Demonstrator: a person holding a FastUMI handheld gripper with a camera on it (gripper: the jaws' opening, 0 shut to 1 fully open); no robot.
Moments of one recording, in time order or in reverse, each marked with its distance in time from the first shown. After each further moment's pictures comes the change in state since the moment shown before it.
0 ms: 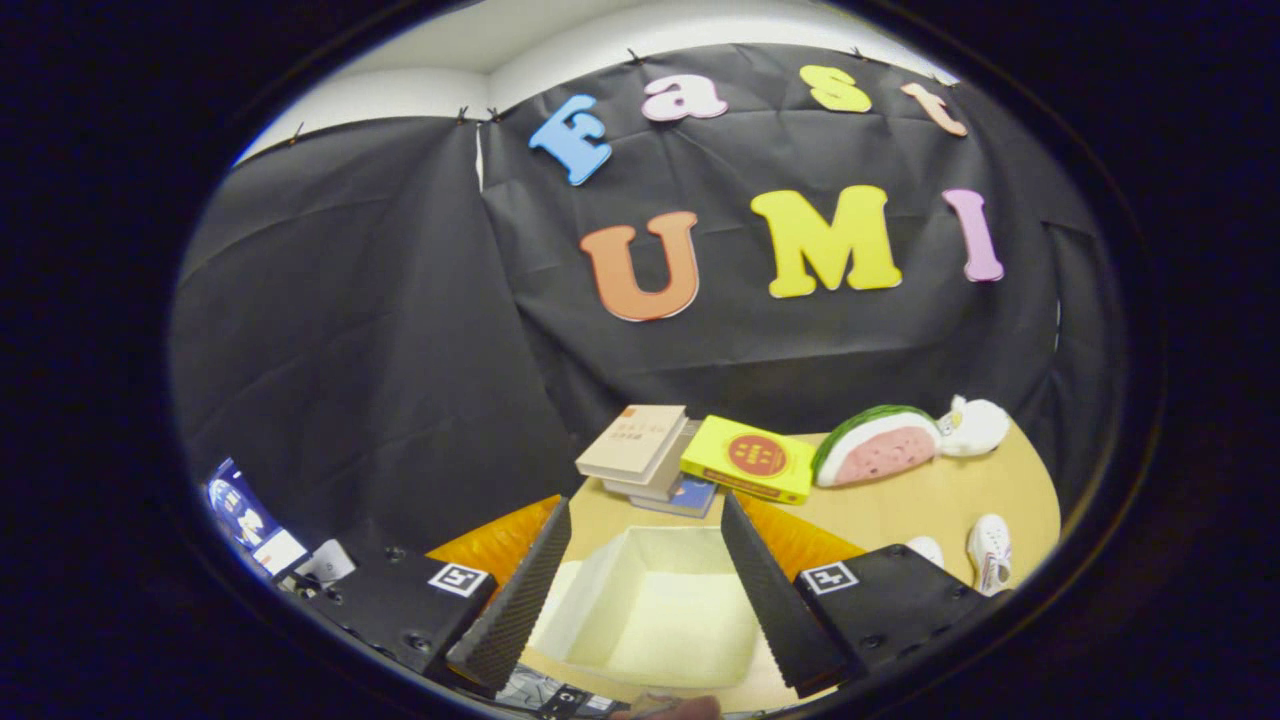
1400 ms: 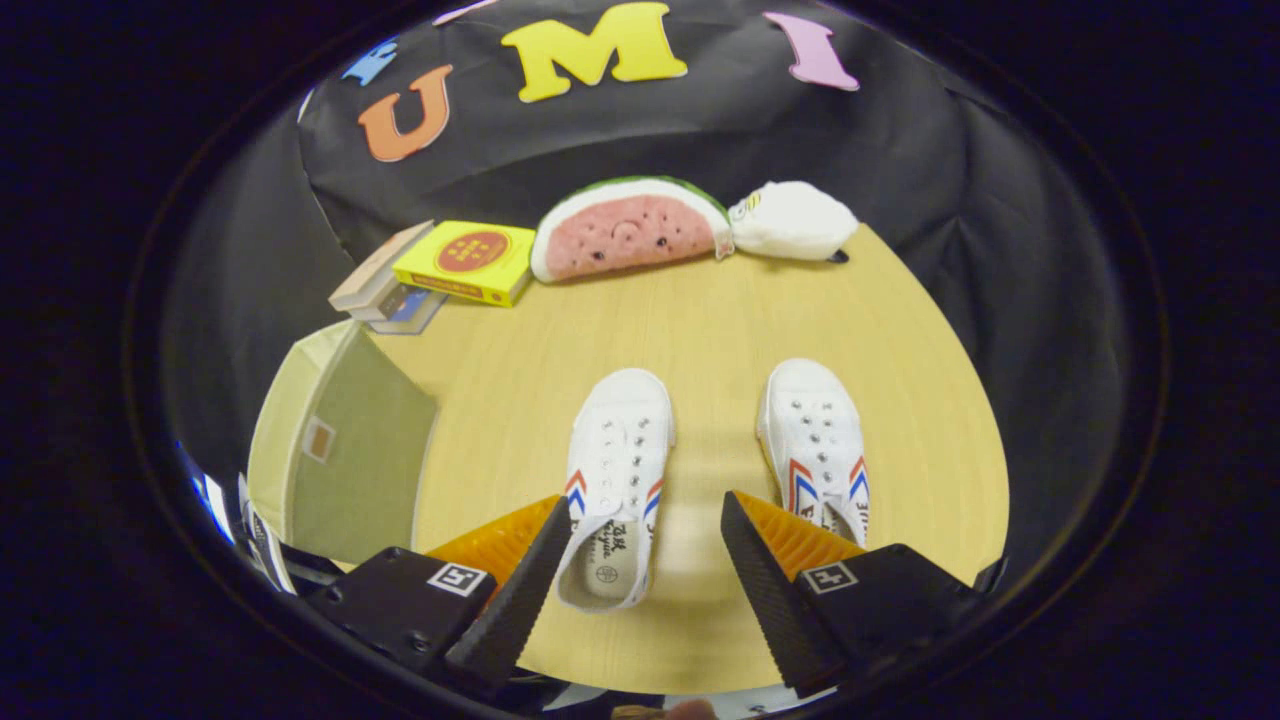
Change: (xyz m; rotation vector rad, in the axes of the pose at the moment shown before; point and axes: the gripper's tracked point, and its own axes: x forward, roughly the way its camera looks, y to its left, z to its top) arm 0.033 -0.395 -0.212 0.129 0.614 -0.266
